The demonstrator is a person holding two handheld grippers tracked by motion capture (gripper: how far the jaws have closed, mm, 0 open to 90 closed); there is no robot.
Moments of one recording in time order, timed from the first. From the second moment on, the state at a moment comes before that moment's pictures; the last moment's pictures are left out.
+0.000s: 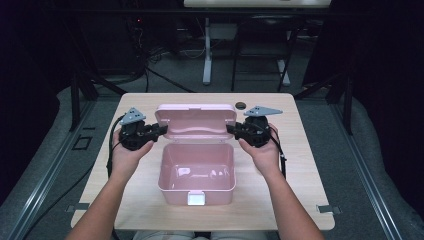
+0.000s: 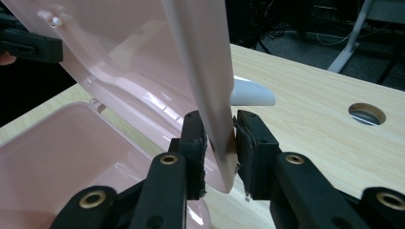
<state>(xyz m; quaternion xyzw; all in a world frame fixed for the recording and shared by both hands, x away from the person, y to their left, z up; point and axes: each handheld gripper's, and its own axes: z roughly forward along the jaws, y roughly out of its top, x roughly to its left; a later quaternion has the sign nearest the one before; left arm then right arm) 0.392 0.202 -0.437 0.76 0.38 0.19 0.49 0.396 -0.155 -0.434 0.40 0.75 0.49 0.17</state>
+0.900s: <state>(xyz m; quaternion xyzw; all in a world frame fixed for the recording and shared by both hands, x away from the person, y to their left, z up) 0.405 0.201 -0.461 0.77 0.40 0.19 0.46 0.410 -0.152 -0.459 0.43 0.75 0.48 0.16</state>
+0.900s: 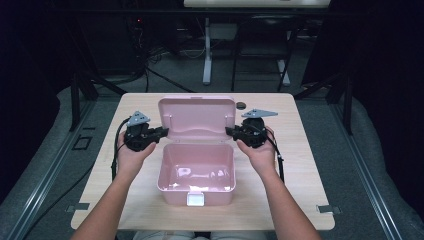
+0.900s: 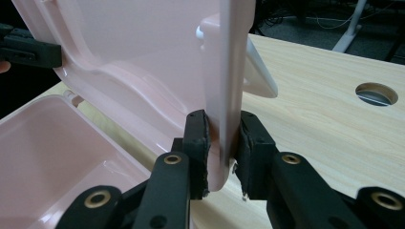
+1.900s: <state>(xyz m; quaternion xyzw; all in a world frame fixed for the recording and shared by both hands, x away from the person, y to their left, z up) 0.407 0.204 -0.462 0.76 0.42 0.18 0.46 0.418 -0.152 -0.468 0.44 0.74 0.49 0.14</state>
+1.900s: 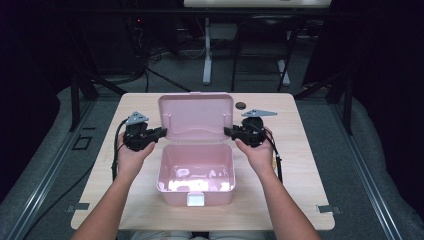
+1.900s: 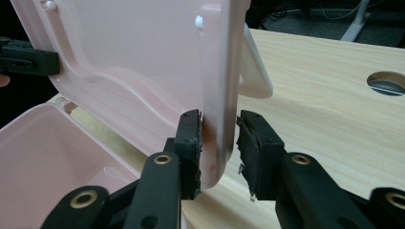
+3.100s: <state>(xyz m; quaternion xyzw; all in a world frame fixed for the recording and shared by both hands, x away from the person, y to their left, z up) 0.397 0.211 -0.464 0.76 0.42 0.16 0.46 0.404 -0.143 -0.465 0.44 0.75 0.48 0.14</state>
